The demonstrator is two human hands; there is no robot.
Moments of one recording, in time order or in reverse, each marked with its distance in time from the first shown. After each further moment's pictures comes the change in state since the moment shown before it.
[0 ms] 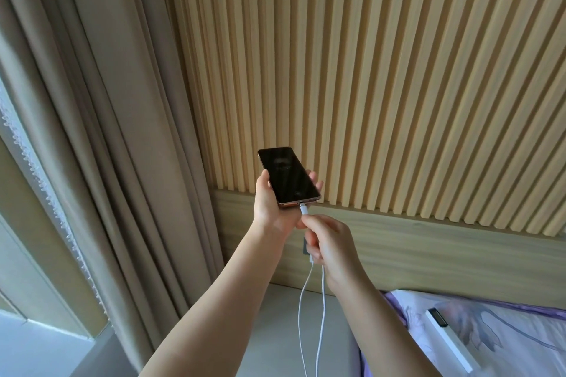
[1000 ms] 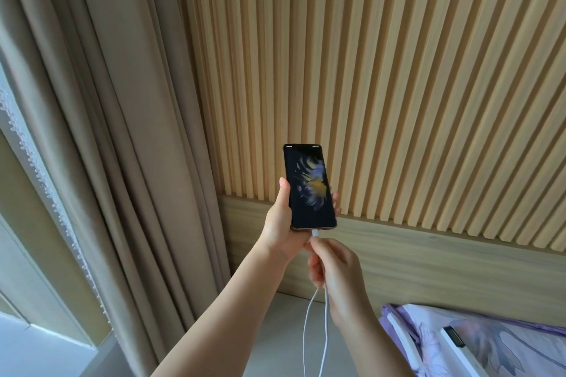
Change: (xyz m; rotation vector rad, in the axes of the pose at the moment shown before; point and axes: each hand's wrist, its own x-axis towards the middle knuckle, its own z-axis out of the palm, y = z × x) left_hand 0.006 0.010 -0.022 0.356 -0.096 -0.024; right_hand 0.005 0.025 0.016 0.048 0.059 -0.016
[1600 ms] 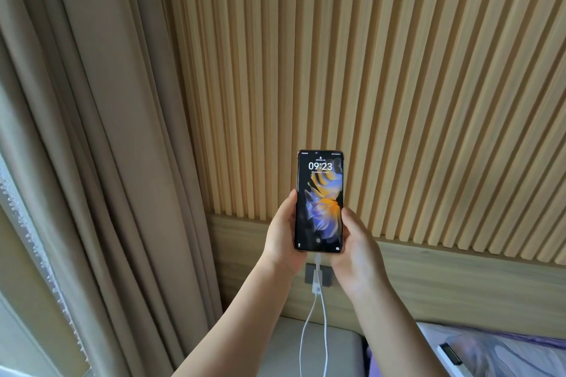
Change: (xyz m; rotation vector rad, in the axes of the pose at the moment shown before) left_hand 0.017 0.002 0.016 0.022 -0.012 0.044; right_hand 0.045 -0.049 -0.009 0.603 -0.061 0.054
